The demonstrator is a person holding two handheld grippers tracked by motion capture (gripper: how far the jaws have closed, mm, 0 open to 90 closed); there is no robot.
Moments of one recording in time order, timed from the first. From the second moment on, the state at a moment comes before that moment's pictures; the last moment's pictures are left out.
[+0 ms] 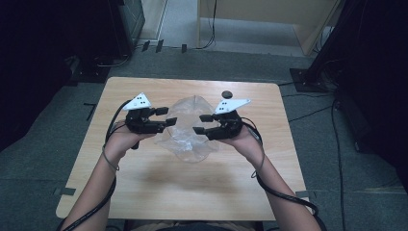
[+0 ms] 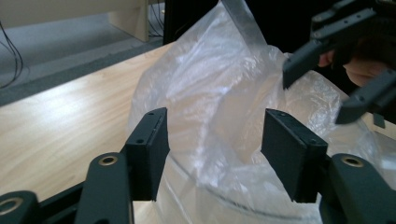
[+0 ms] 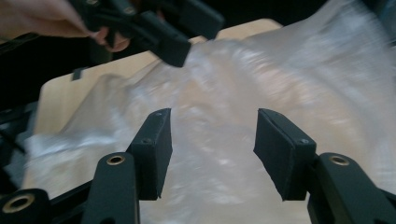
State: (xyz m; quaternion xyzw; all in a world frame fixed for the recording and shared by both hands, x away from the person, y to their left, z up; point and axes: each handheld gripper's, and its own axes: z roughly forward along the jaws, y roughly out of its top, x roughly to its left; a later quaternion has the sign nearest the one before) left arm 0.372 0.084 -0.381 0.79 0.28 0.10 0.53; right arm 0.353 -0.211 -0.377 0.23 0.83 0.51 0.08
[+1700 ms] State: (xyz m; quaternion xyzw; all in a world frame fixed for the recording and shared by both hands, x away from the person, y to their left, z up) left arm 0.388 0.085 -0.392 0.79 0.27 0.11 0.53; right arm 0.395 -0.235 -0.382 0.29 0.81 0.50 0.10
